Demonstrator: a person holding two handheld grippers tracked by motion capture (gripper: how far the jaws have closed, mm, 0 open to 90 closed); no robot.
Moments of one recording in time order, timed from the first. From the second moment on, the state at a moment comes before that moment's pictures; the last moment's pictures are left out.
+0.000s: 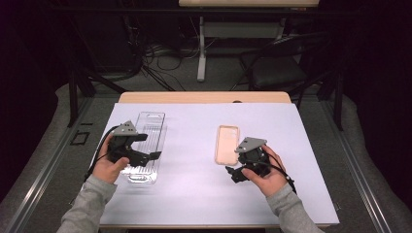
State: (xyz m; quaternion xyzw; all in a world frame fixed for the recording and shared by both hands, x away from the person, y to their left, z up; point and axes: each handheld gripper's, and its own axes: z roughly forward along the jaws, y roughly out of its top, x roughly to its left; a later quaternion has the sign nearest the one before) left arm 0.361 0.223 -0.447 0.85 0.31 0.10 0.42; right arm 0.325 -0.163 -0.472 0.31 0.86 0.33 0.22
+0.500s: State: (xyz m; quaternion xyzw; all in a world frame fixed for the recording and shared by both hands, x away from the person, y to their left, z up) left arm 0.400 0.222 -0.425 0.83 0.33 0.11 0.43; right arm 0.369 -0.159 -0.456 0.32 0.88 0.30 0.19
